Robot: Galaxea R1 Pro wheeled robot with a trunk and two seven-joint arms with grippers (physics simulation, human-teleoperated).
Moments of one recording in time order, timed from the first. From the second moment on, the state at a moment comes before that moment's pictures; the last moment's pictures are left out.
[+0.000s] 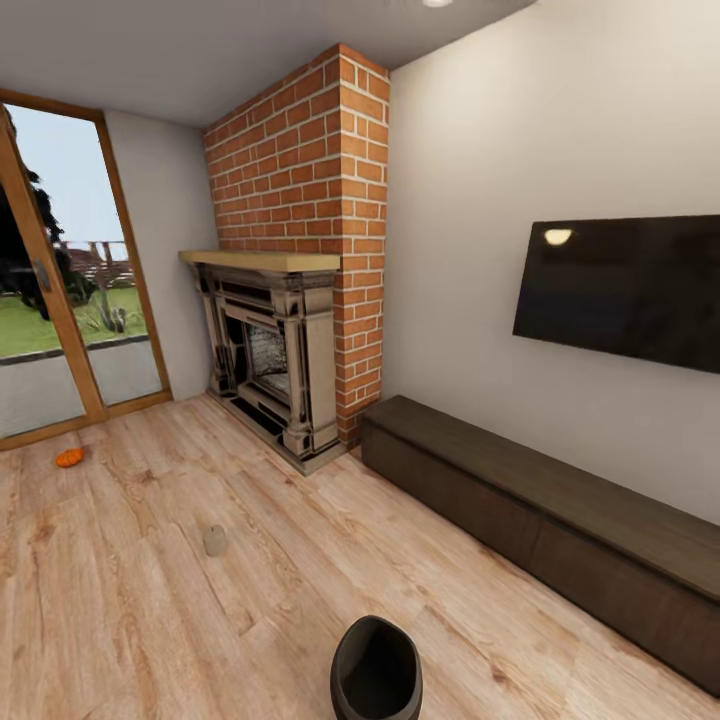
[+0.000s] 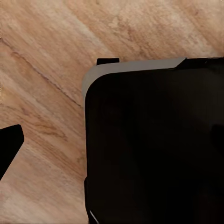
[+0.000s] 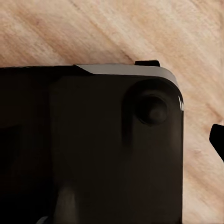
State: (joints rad) left arm 0.01 0.02 0.00 -0.04 -0.01 -0.17 -0.01; right arm -0.02 0.05 0.00 0.00 -0.03 -0.20 0.01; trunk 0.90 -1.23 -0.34
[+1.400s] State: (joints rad) left arm -0.38 0.00 0.01 -0.53 0.05 0.55 0.01; right arm -0.13 0.14 0.00 -0.63 -0.03 0.37 -0.17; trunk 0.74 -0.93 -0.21
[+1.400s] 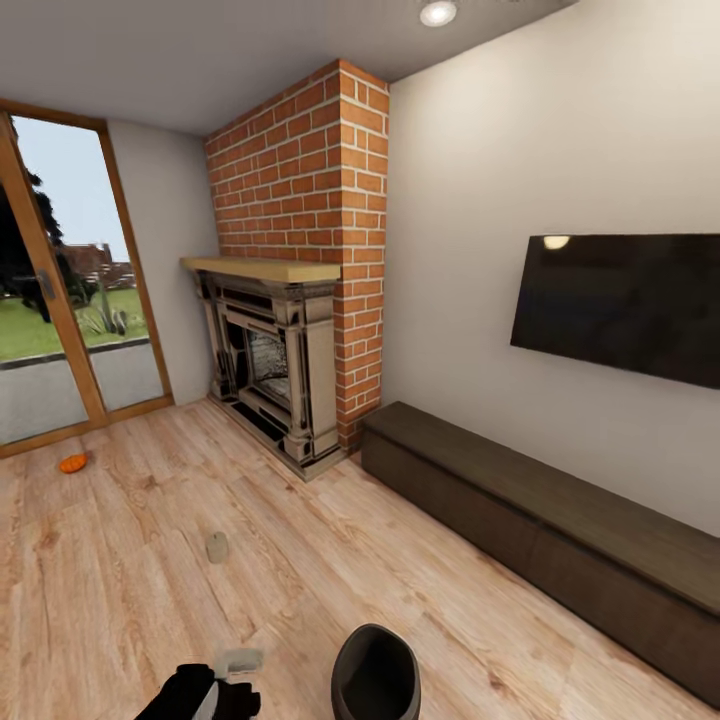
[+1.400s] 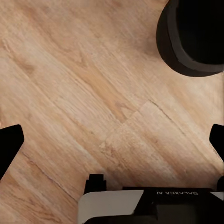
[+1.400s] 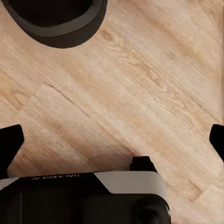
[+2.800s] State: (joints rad) left arm -0.46 -0.08 0.01 -0.50 0.05 0.48 -0.01; right arm -0.30 0.14 0.01 -0.51 -0.03 0.13 -0.16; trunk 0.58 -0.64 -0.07
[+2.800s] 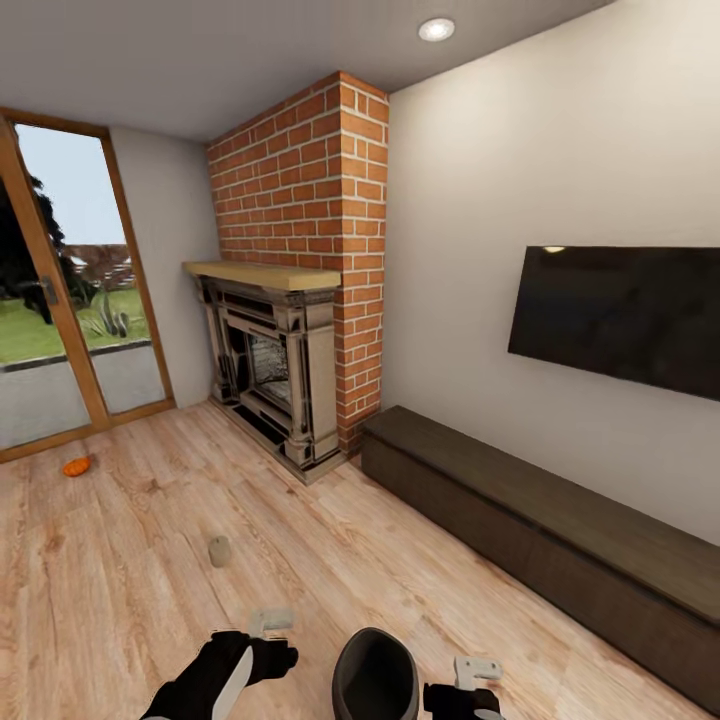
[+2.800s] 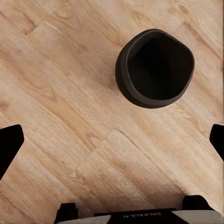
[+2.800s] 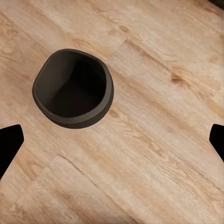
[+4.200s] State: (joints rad) left arm -0.46 -0.14 0.01 -0.35 0.05 0.20 -0.02; right arm -0.30 0.14 0.01 -0.51 -0.03 0.10 -0.16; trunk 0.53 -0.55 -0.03
